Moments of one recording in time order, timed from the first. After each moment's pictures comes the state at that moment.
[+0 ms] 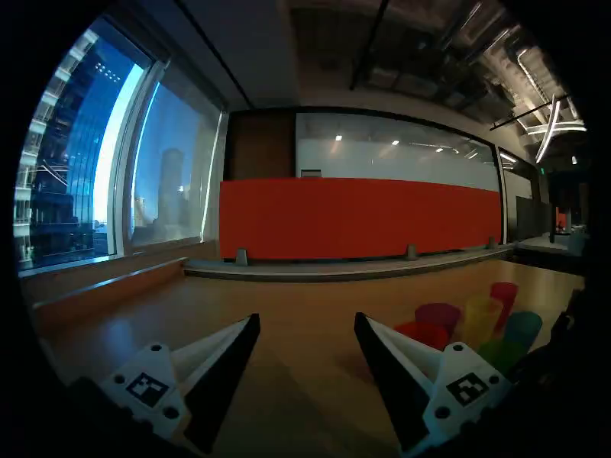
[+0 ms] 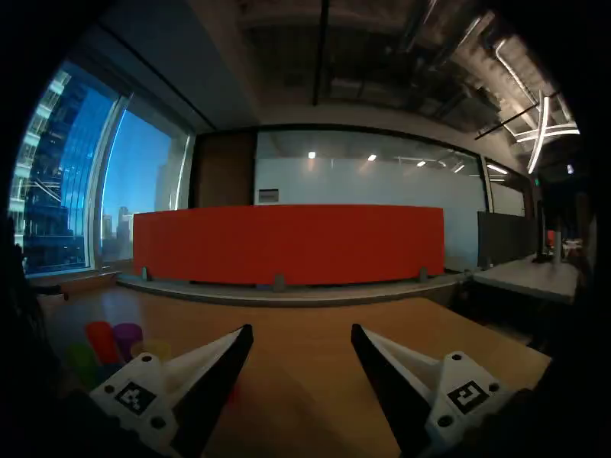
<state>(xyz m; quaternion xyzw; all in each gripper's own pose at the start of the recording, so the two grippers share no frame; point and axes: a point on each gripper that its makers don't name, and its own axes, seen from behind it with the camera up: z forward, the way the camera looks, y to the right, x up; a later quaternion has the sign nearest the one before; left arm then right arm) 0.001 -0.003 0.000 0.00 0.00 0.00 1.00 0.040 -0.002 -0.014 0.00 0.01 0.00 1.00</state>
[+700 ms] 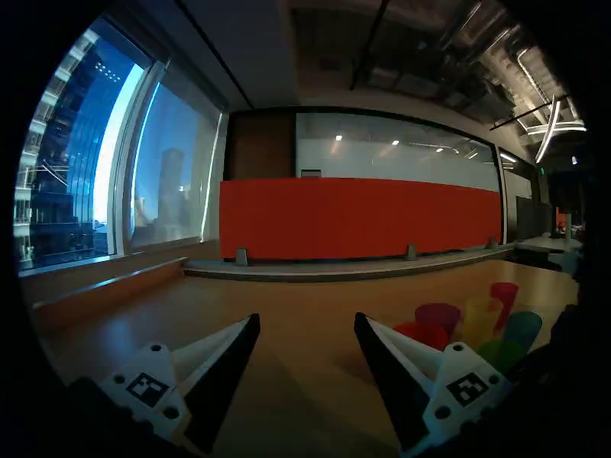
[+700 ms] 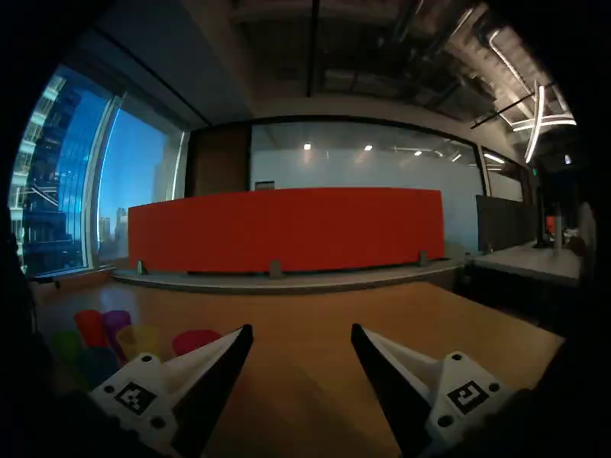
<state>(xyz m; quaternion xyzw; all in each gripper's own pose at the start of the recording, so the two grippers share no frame) 0.001 -0.003 0.000 0.00 0.00 0.00 1.00 0.002 0.004 0.003 0.00 0.00 0.02 1.00</state>
